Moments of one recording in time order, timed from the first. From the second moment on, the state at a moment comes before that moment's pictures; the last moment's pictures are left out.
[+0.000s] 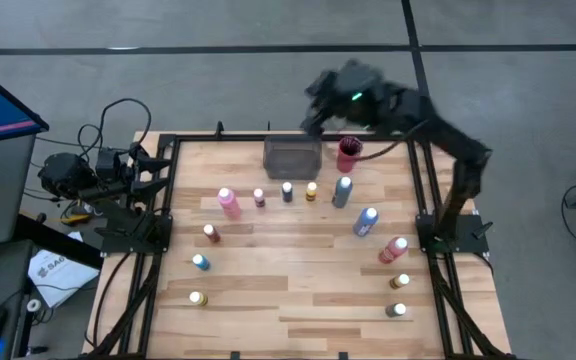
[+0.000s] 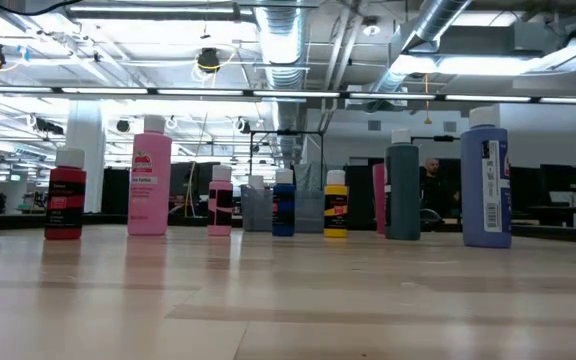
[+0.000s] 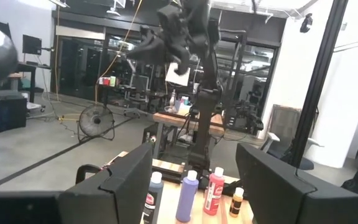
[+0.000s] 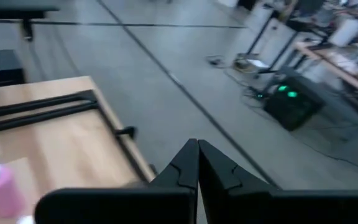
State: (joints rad) left arm -0.45 0.22 0.75 -0.31 -0.64 -0.05; right arm -0.24 1.77 2.33 -0.97 0.53 -0.13
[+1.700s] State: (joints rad) left arm -0.45 0.22 0.75 -0.31 -0.82 -0.06; right arm -0.72 1.27 0.40 0.96 0.18 0.07
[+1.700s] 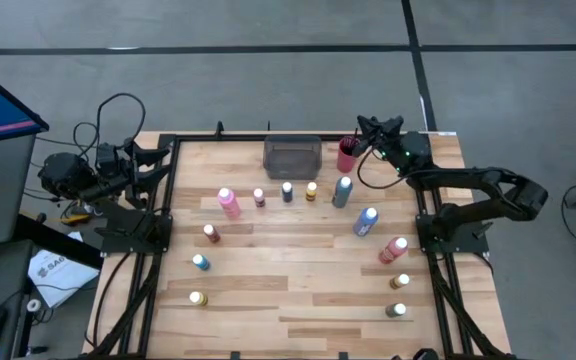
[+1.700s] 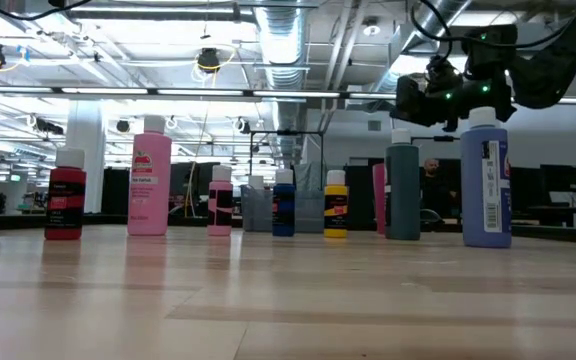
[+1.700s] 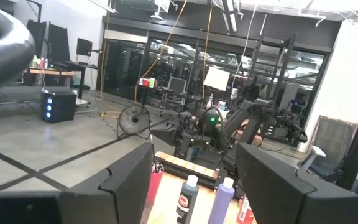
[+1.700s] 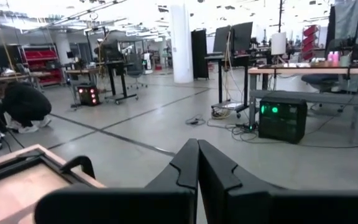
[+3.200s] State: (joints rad) left arm -0.45 0.22 0.75 -0.31 -0.89 -0.06; right arm -0.85 0.38 0.02 0.61 -0.13 0.30
